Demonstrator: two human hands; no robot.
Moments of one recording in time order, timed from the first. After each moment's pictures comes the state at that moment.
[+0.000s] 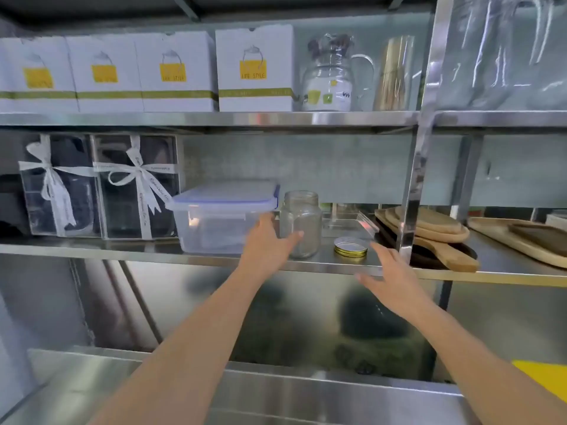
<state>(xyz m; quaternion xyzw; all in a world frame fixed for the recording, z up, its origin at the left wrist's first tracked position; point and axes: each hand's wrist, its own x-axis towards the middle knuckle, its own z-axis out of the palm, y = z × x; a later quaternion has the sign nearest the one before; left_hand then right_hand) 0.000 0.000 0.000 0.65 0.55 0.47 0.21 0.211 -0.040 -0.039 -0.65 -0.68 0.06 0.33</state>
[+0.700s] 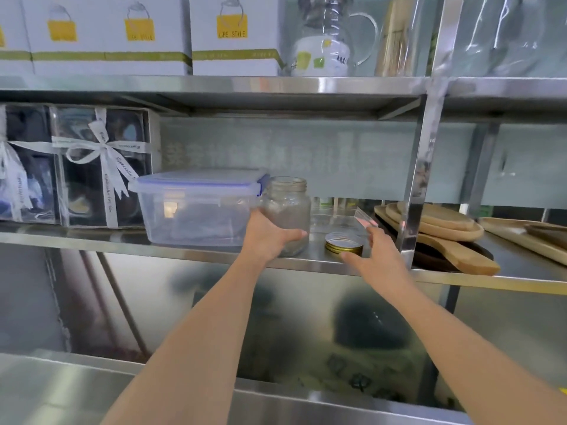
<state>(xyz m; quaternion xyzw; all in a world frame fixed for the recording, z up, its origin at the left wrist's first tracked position) 0.037 0.062 -0.025 0.59 0.51 0.55 0.29 0.223 0.030 -0.051 -0.64 -0.63 0.12 0.43</state>
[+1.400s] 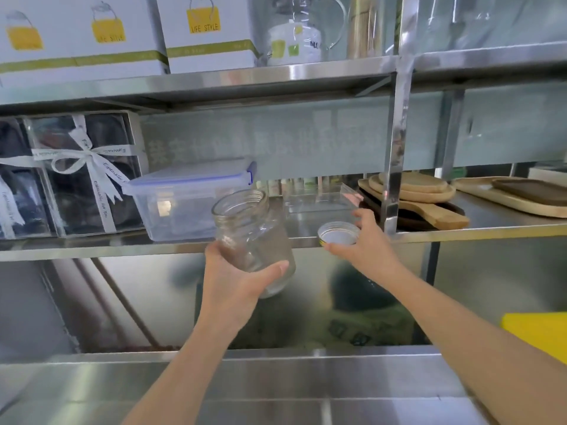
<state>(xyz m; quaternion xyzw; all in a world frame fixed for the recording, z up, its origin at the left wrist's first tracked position) -0.009 -0.060 -0.060 0.58 0.47 0.60 0.30 0.205 -0.007 -0.061 -0.62 -0.60 0.16 0.47</state>
